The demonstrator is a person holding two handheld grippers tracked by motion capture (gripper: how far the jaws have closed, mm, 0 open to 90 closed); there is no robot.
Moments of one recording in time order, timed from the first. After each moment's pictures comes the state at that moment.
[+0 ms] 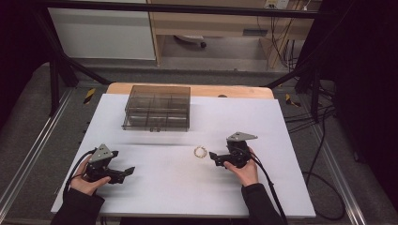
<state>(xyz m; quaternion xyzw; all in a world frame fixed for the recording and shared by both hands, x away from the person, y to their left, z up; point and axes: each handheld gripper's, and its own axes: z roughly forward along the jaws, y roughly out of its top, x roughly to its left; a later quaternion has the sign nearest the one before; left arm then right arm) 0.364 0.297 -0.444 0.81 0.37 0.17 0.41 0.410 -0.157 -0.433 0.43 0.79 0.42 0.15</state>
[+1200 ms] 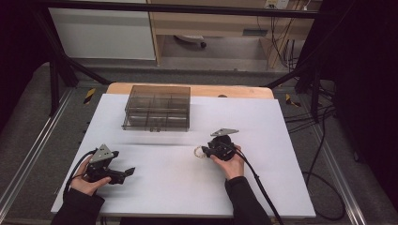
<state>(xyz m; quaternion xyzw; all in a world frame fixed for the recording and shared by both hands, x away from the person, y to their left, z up) 0.364 0.295 -0.445 0.82 0.37 0.17 0.41 0.433 -0.114 -0.444 0.44 0.80 0.38 0.13</state>
